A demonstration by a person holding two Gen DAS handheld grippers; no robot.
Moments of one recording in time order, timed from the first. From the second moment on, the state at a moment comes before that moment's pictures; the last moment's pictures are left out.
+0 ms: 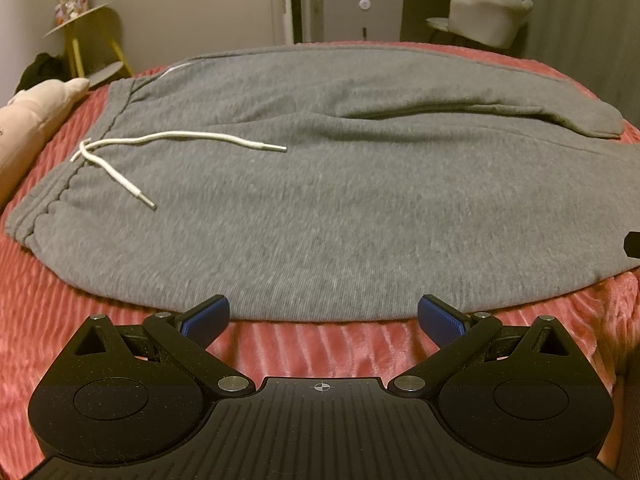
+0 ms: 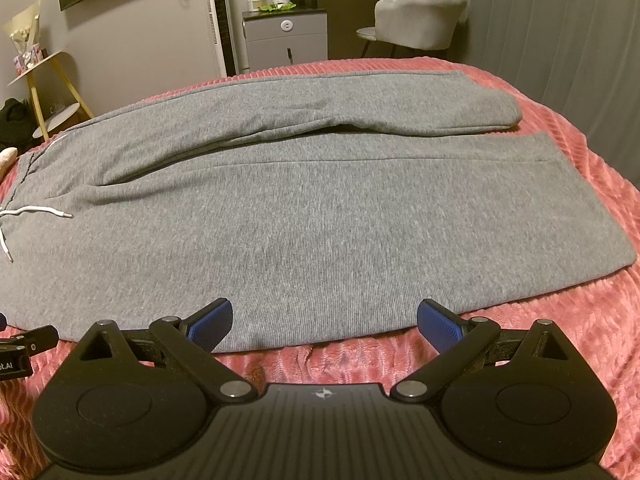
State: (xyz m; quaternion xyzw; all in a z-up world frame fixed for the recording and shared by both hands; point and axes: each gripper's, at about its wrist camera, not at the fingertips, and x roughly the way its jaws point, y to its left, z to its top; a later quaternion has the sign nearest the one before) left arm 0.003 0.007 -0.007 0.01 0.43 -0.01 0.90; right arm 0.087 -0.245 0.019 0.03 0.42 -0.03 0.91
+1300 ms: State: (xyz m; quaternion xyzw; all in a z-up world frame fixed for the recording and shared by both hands) left arm 0.016 0.005 -0.009 0.02 0.45 0.02 0.89; right arm 0.102 -0.267 0.017 0.12 0.47 0.00 0.88
